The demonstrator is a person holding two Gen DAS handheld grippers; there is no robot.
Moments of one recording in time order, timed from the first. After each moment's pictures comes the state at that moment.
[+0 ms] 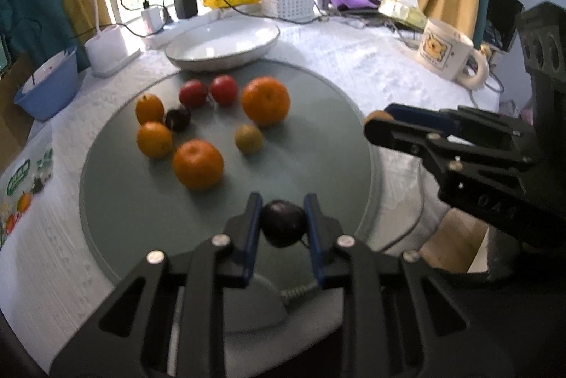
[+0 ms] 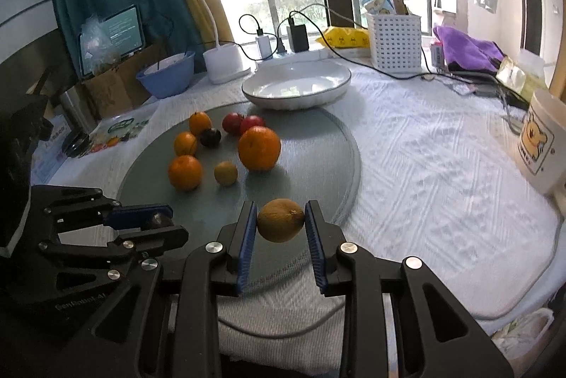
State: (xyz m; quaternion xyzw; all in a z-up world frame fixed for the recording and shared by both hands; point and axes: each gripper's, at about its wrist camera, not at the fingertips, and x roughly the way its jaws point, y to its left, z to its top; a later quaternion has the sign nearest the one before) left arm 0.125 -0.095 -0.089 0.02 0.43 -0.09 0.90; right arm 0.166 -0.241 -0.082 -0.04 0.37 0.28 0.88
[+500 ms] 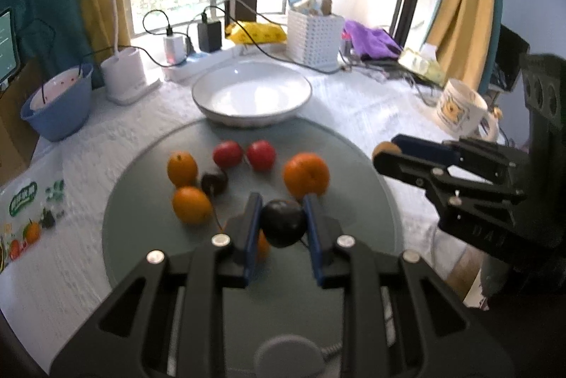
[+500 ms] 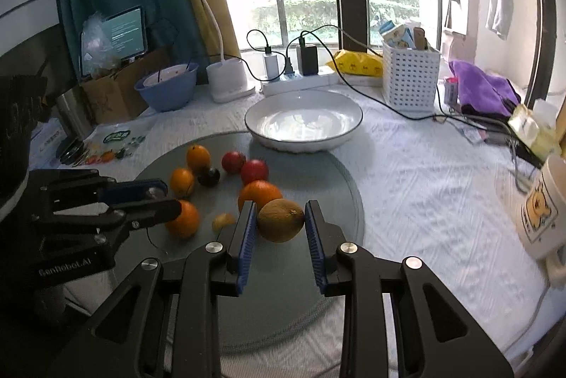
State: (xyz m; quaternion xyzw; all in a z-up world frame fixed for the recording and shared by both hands) left arm 0.167 -0.052 -0.056 -0.03 0.38 -0.09 0.92; right arm 0.204 -0.212 -0.056 -0.07 0.35 0.29 0.89
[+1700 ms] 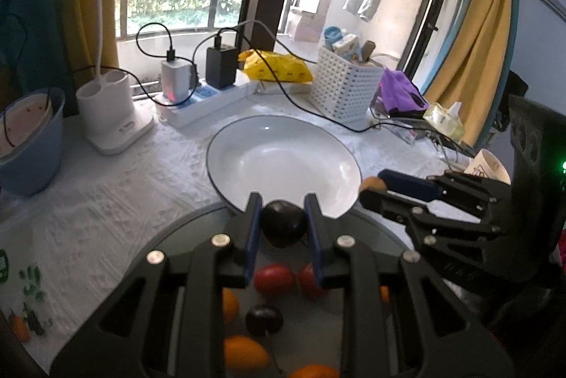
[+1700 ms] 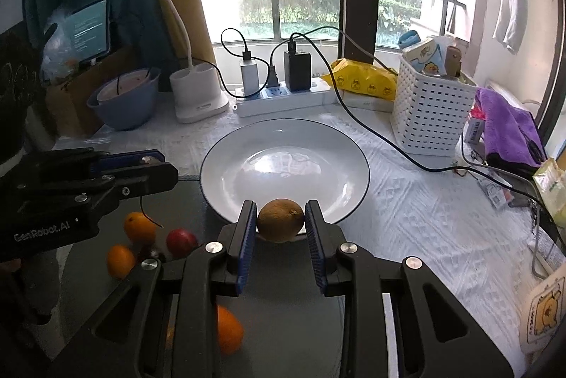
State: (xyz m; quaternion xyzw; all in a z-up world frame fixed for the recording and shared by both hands) left arm 0.288 0.005 -0.059 -0.08 0.35 -0.11 0.92; right arm 0.318 -0.155 -0.066 -0.11 0.36 0.27 0.88
